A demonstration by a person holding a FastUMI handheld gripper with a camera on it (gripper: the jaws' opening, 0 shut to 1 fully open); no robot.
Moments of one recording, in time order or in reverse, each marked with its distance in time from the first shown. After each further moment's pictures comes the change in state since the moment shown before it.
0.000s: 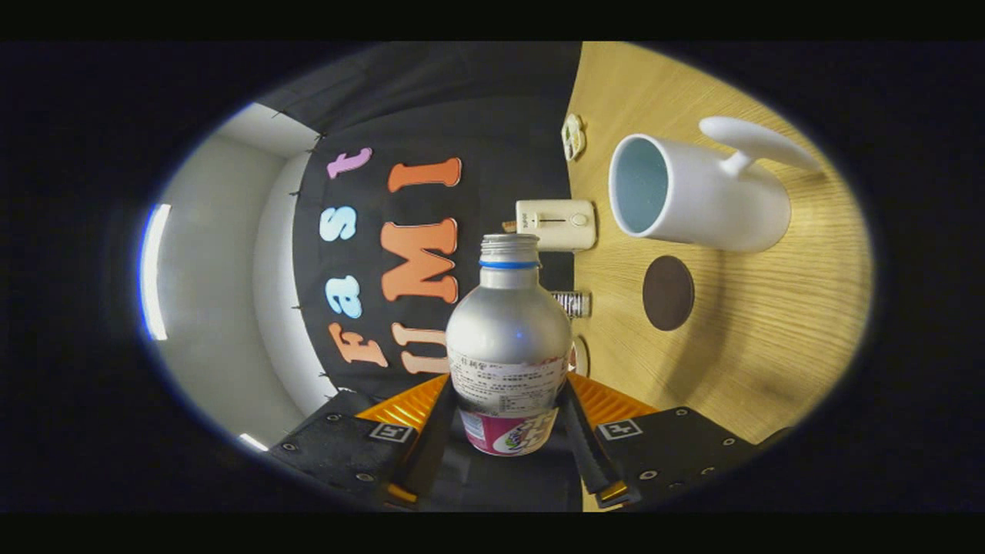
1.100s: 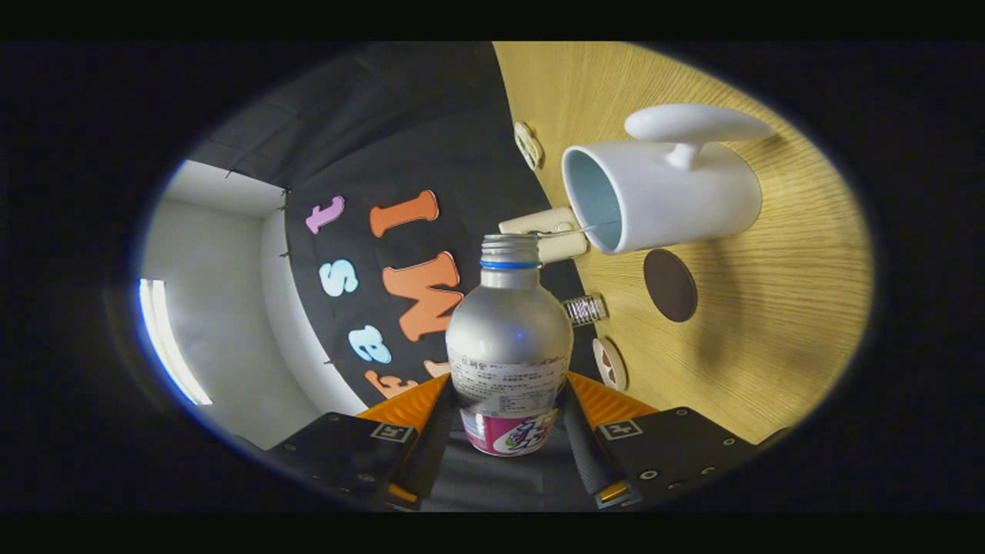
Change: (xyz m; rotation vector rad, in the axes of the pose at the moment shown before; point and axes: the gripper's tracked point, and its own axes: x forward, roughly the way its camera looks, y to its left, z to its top) arm -0.004 0.013 0.031 0.254 -0.073 0.039
